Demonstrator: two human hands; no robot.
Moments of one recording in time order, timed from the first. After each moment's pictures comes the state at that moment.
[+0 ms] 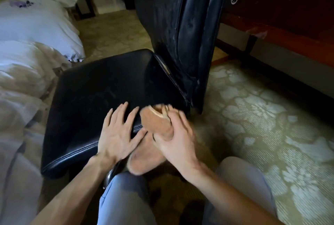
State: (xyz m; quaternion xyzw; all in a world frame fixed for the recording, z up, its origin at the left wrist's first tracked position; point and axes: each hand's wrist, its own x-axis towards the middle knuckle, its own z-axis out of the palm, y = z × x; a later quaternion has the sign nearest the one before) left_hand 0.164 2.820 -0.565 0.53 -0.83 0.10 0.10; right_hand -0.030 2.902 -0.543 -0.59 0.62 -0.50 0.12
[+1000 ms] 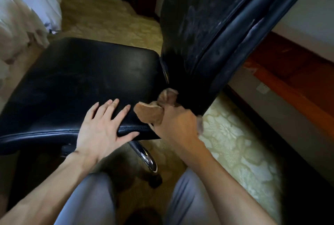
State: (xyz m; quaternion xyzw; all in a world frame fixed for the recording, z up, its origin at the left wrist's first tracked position) left_hand 0.192 2.814 -0.581 0.54 -0.82 0.10 0.15; right_hand -0.012 2.853 -0.491 -0.68 0.72 -0.11 -0.07
